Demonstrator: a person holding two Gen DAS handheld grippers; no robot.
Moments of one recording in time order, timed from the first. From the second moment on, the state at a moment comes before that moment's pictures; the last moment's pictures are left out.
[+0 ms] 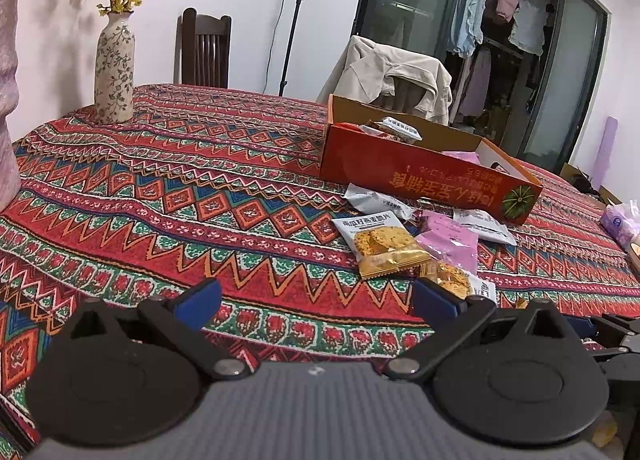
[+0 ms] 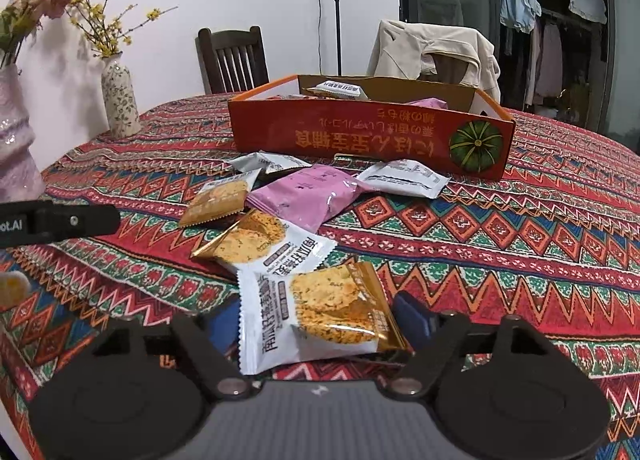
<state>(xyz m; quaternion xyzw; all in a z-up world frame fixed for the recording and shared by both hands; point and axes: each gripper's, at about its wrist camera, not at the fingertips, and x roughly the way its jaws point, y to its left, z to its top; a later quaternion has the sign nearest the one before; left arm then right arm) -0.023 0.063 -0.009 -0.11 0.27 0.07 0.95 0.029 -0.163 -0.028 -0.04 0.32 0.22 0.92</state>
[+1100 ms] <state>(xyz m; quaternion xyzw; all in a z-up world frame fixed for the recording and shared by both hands) 0.040 -0.032 -0.014 -0.07 0.32 0.02 0.95 0.059 -0.263 -0.009 0.05 0.25 0.18 0.95</state>
